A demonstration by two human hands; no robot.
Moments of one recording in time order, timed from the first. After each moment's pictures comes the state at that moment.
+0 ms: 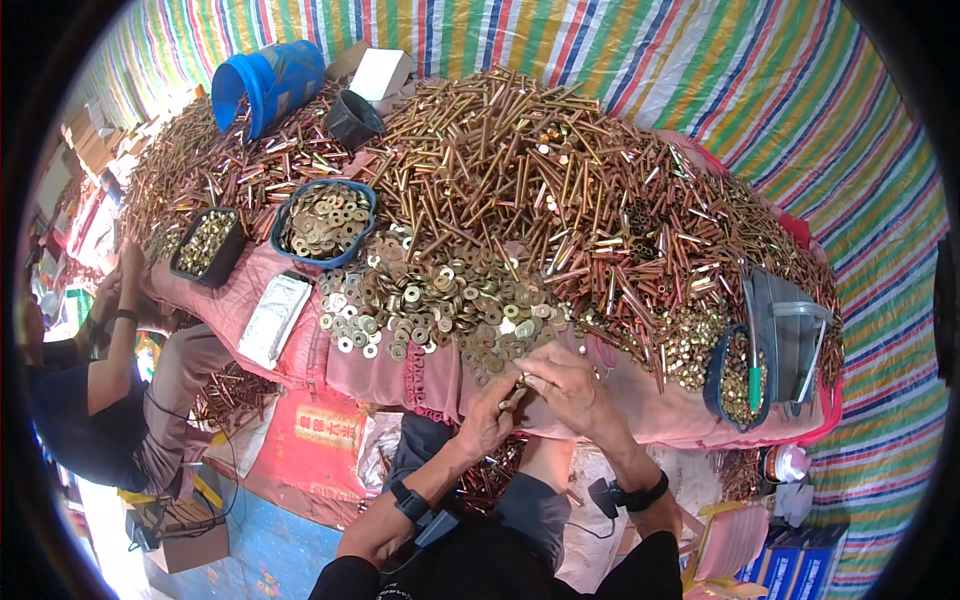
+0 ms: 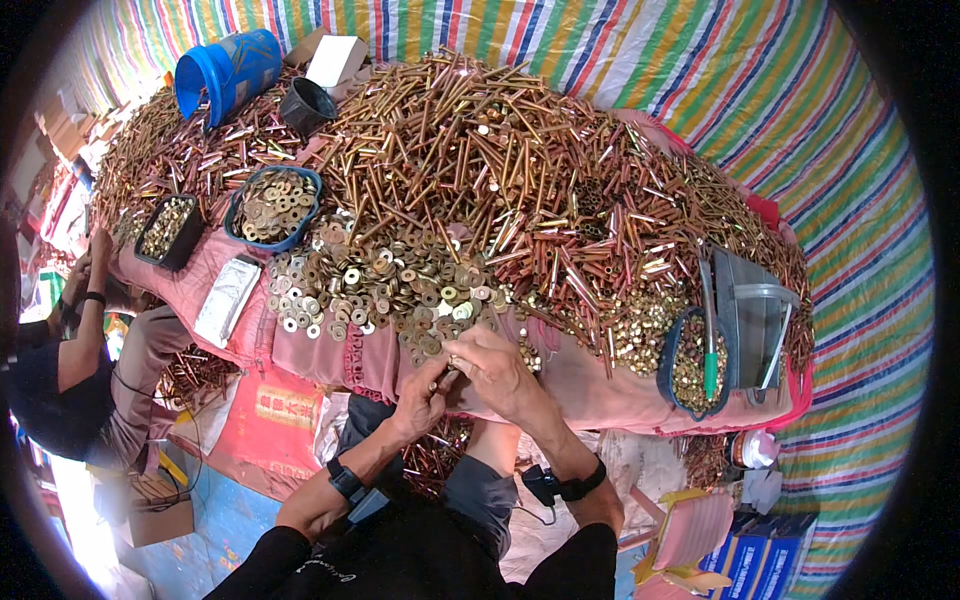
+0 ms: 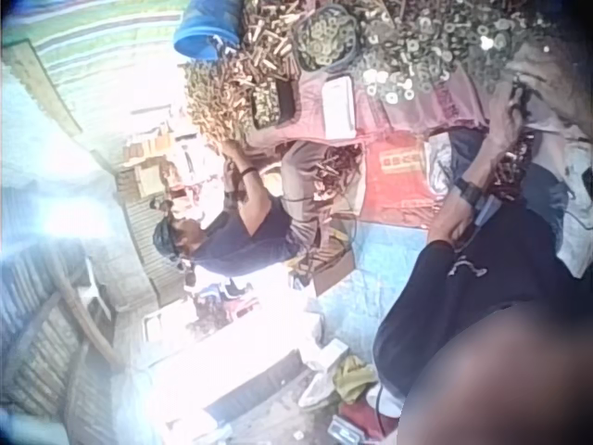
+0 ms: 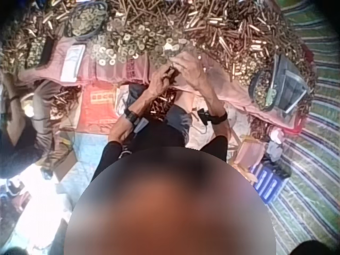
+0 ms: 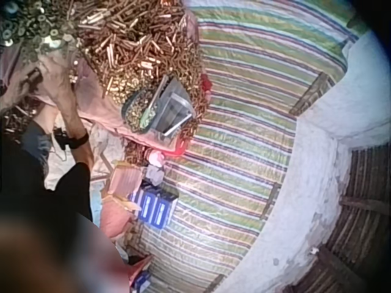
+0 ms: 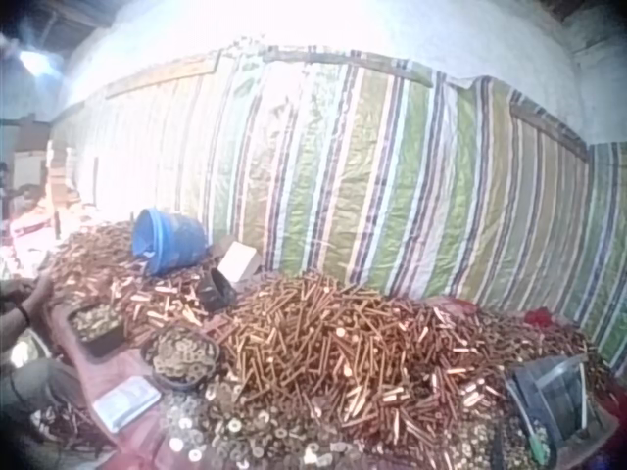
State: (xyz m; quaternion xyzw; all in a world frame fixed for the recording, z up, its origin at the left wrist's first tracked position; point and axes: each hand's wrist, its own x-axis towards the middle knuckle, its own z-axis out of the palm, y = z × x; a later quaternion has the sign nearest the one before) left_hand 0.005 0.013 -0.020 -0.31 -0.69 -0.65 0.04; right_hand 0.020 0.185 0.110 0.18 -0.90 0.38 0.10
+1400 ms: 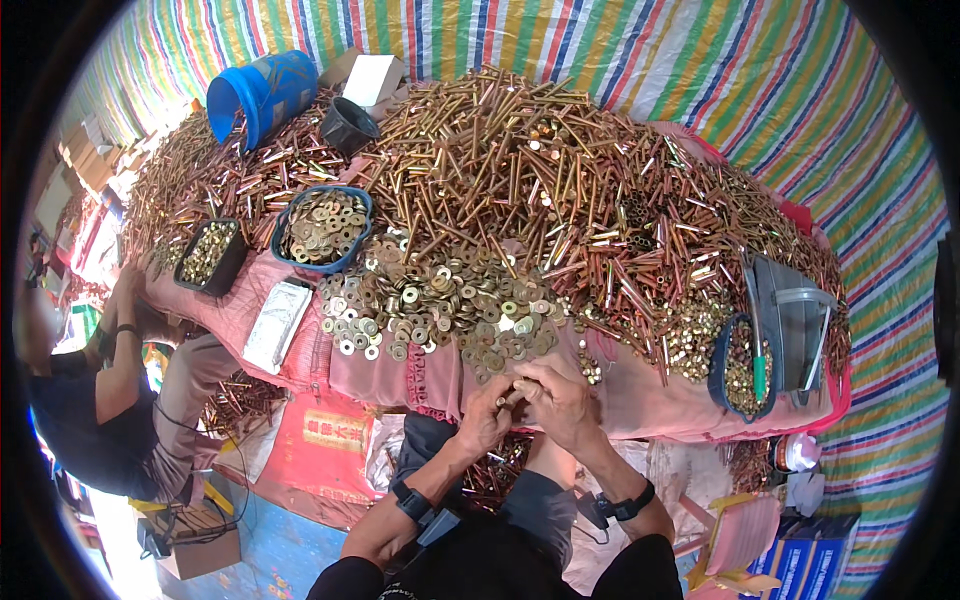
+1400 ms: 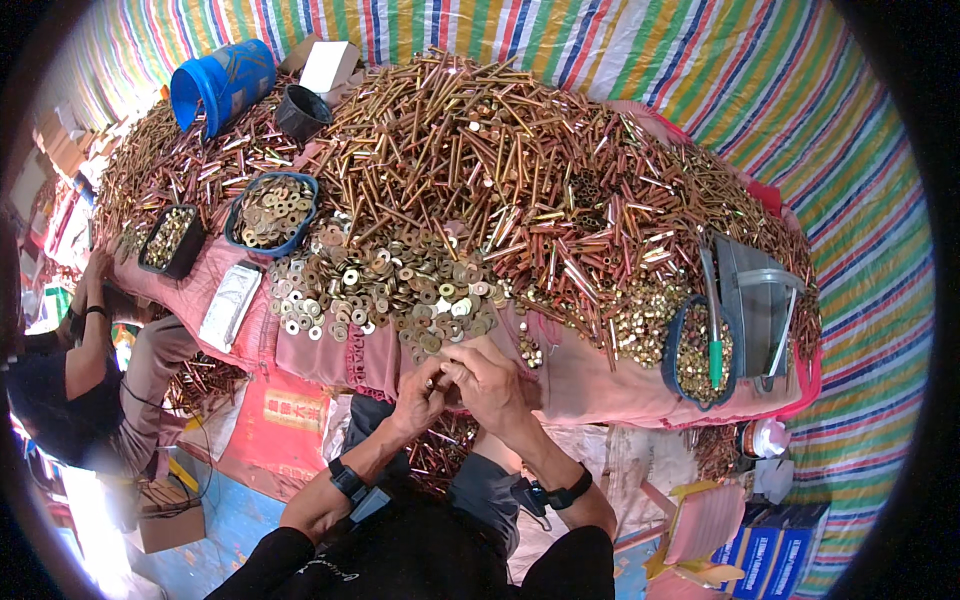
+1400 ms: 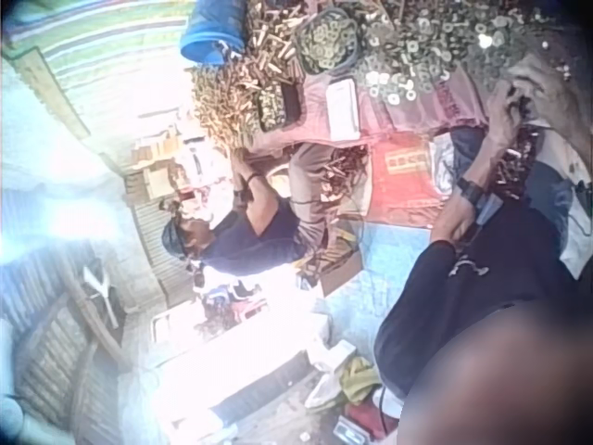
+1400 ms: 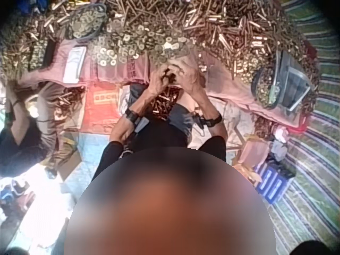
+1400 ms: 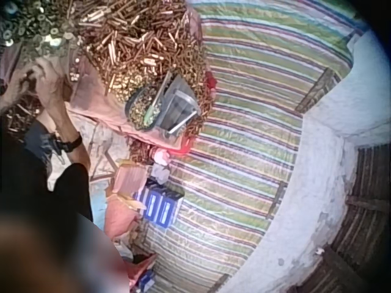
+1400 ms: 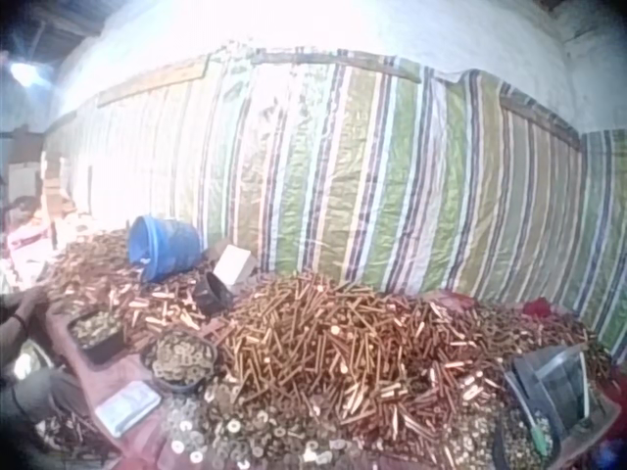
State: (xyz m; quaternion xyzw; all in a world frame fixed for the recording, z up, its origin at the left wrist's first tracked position) left_hand 0.008 0.004 -0.016 -0.28 -0.70 -0.65 -0.04; right_hand 0.038 0.157 0.077 0.10 -0.87 0.42 0.26
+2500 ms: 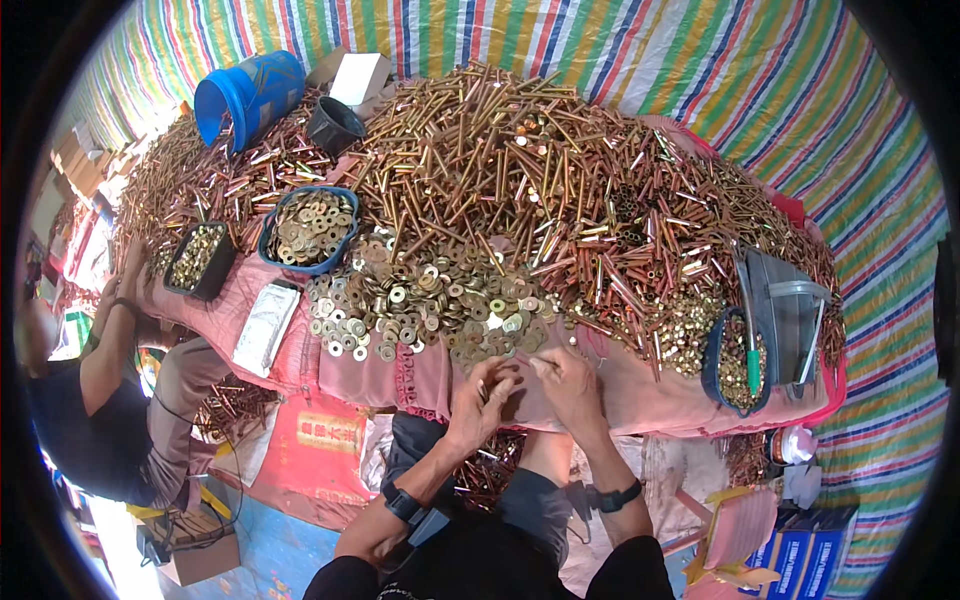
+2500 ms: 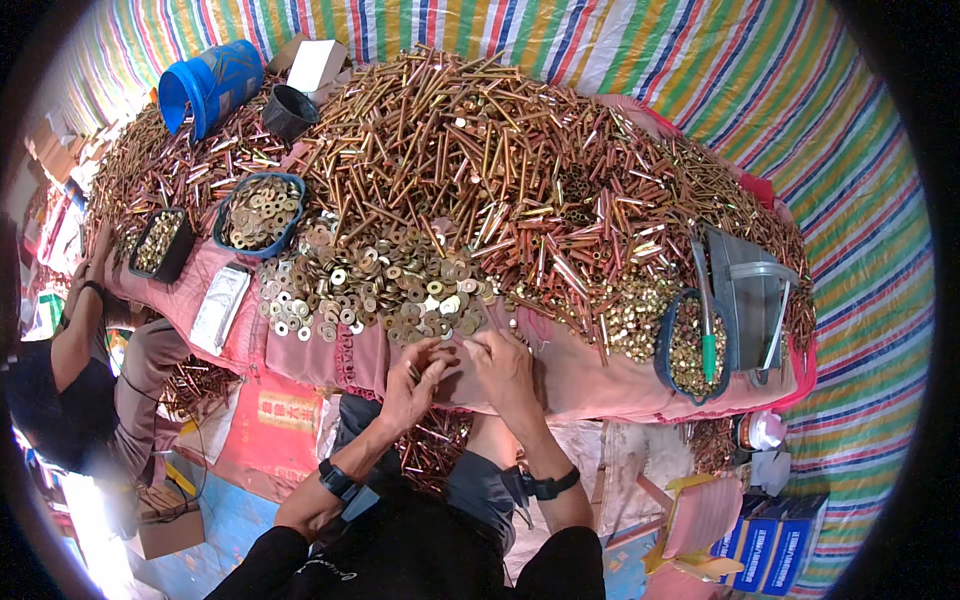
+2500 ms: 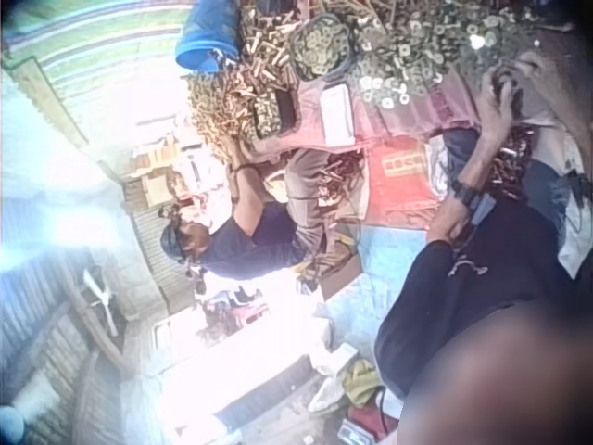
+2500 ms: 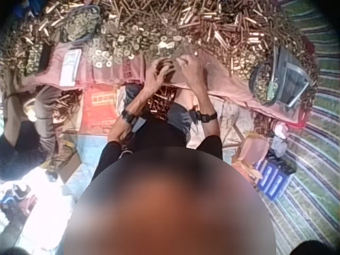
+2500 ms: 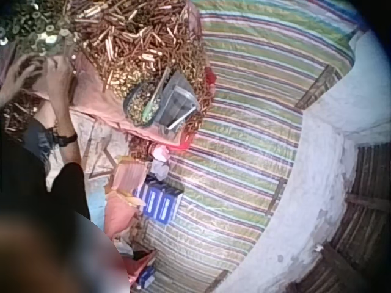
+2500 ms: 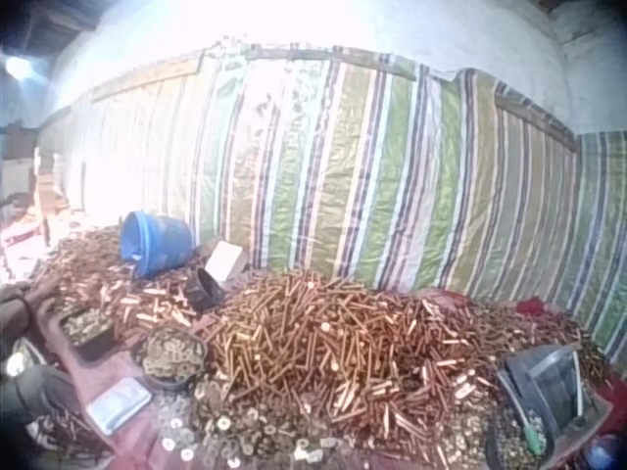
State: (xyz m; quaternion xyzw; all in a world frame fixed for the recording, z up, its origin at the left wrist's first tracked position) left_hand 0.006 0.010 0.001 -0.16 -0.63 -0.74 -0.17; right_hand 0.035 0.193 0.056 -0.09 -0.91 0.38 0.13
